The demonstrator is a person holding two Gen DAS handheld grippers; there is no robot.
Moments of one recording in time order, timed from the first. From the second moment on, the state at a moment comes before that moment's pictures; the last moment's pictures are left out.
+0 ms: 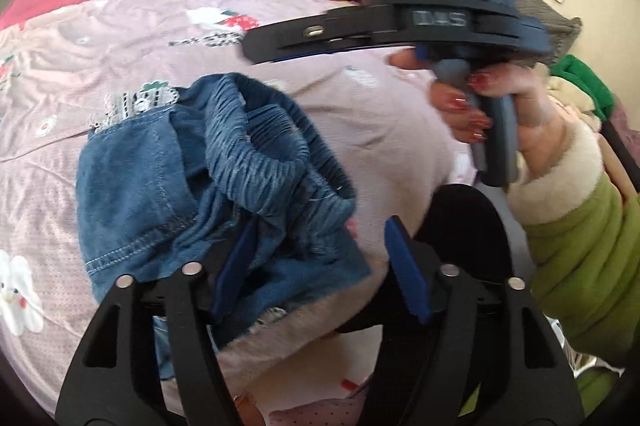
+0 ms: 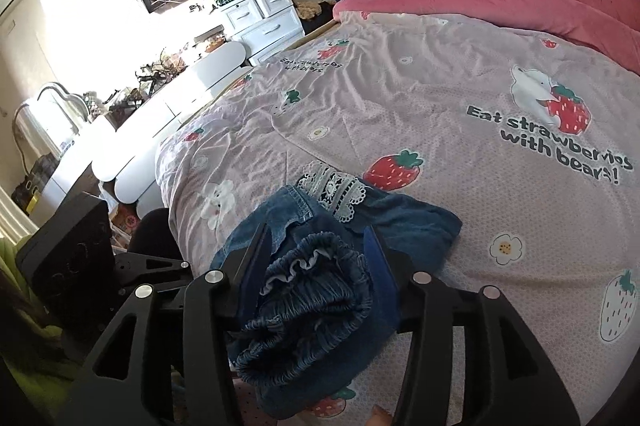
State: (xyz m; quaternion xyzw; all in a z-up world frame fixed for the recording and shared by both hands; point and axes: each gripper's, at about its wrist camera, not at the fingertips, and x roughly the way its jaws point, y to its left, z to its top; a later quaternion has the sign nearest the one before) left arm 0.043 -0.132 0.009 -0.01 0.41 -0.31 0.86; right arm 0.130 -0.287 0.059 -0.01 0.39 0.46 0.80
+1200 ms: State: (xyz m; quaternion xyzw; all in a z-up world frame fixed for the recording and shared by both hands) left arm 0.138 -0.074 -0.010 0.03 0.44 -0.20 0.87; right arm 0.055 -0.265 0.013 -0.20 0.42 0.42 0.78
